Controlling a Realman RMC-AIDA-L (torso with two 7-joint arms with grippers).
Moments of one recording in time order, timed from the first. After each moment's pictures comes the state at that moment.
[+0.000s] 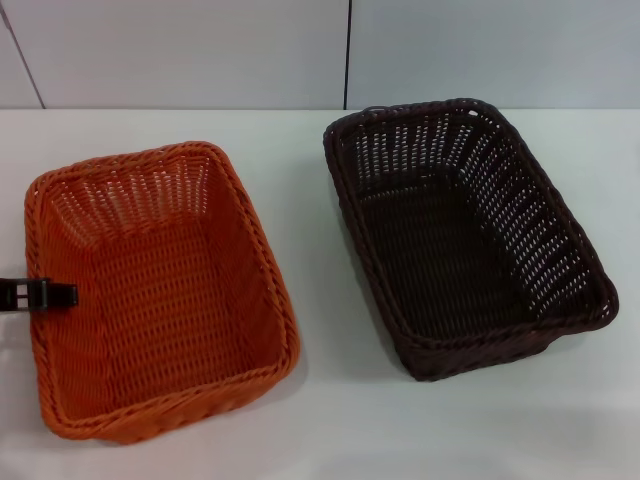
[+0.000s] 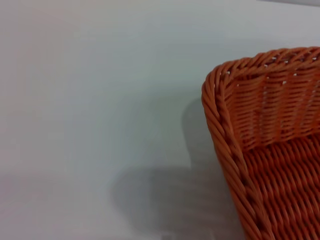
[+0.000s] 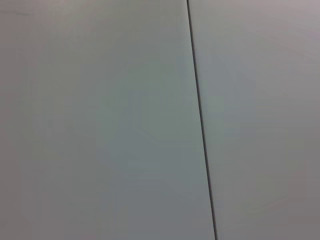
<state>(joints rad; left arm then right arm) -0.12 -2.06 -1.64 -1.73 2.89 -1.25 -0.14 0.37 2.07 -1.61 -0.72 0.59 -1.01 -0.17</state>
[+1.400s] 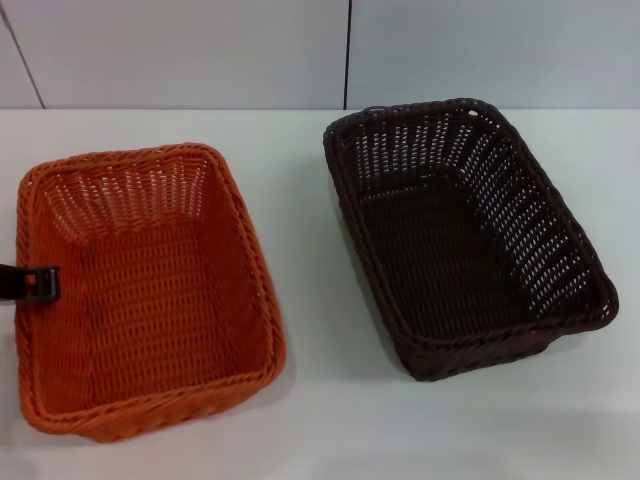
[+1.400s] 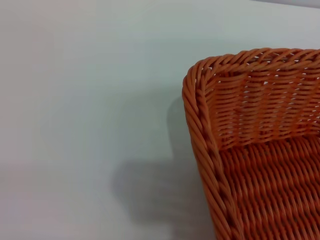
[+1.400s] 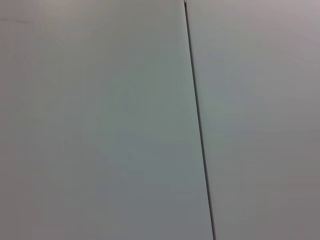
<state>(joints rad) -0.17 -2.06 -1.65 -1.73 2.89 -1.33 -0.18 0.36 2.07 -1.62 -0.74 0.59 -1.03 -0.17</state>
